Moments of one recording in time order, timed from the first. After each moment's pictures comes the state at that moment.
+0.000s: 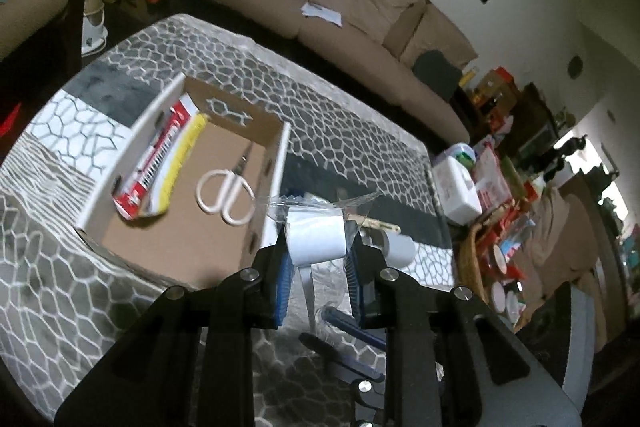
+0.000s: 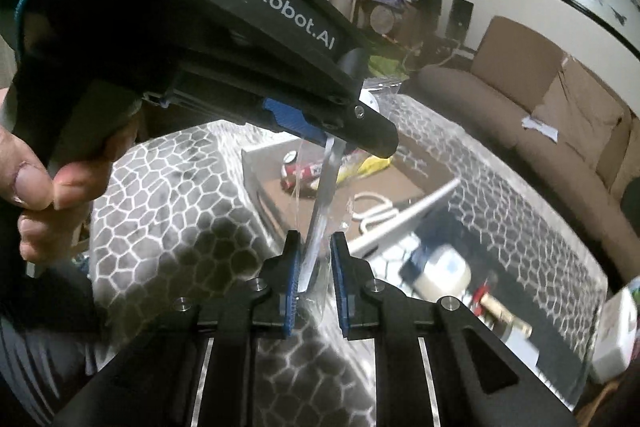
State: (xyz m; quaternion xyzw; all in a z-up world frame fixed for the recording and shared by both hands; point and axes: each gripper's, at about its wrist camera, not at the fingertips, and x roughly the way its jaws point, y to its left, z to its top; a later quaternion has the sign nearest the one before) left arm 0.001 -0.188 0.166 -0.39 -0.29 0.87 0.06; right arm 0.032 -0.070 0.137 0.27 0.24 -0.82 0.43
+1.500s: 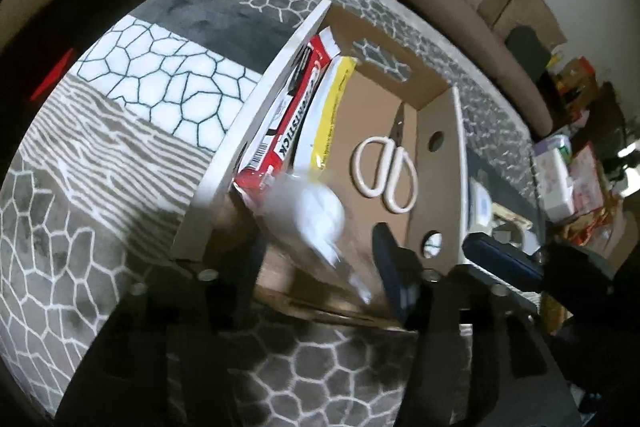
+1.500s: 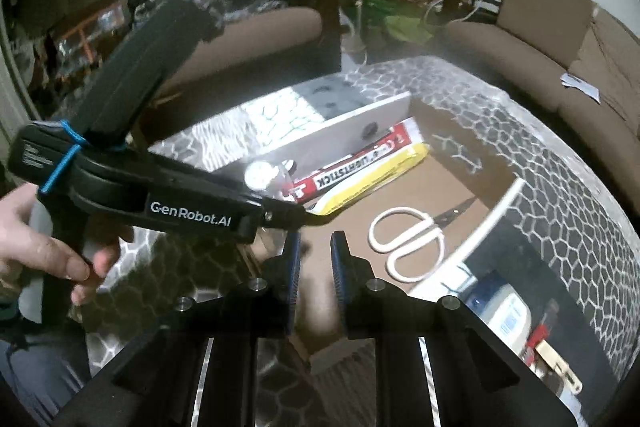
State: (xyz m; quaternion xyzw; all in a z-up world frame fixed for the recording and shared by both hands) left arm -0.027 -0.272 0.060 -0.50 -0.28 0.81 -0.04; right arm -0.045 -0.119 0.102 0.36 0.18 -0.79 0.46
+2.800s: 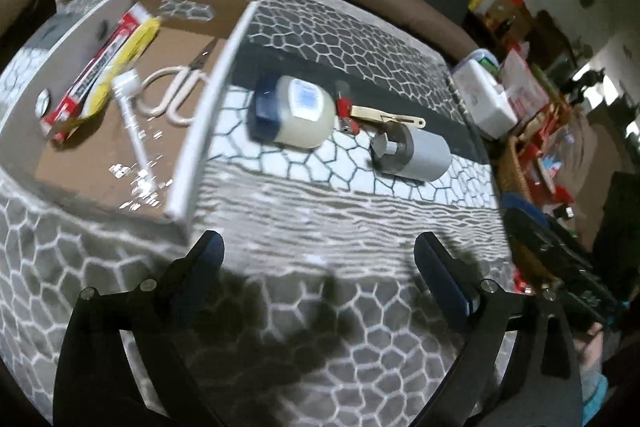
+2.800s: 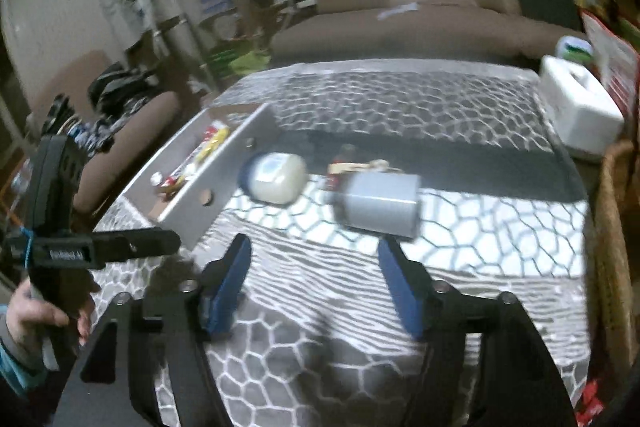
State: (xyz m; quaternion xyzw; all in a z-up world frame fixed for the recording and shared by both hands) left arm -0.007 -0.081 0.075 -0.49 -0.19 0.85 0.07; right arm -0.010 0.162 0.099 0.38 -0.05 -0.89 0.25
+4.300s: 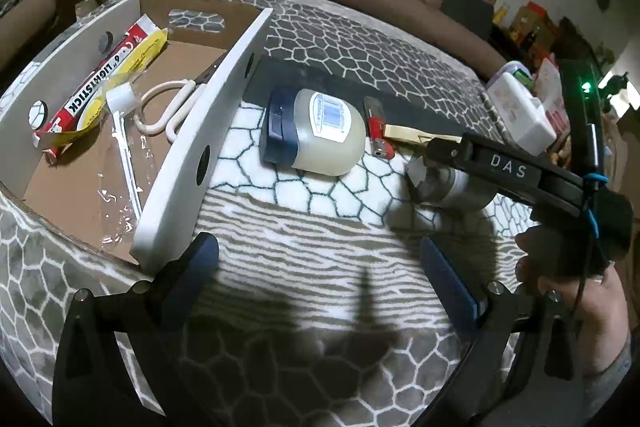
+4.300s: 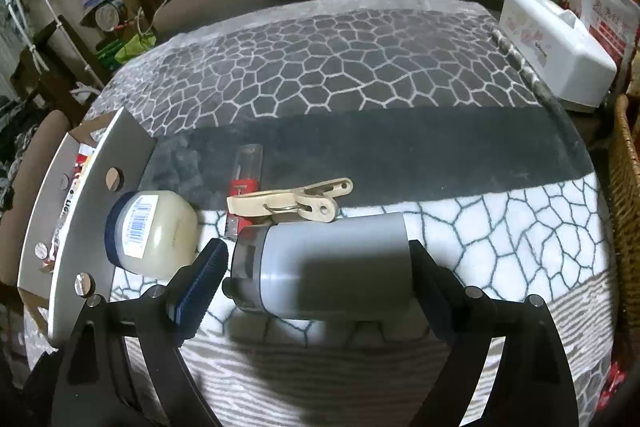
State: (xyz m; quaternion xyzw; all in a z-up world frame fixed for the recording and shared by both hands) left arm -0.024 -0.070 0.047 -0.46 -0.18 0.87 0.02; right arm -0.126 0.107 0.040 0.48 -0.04 -0.87 0.07
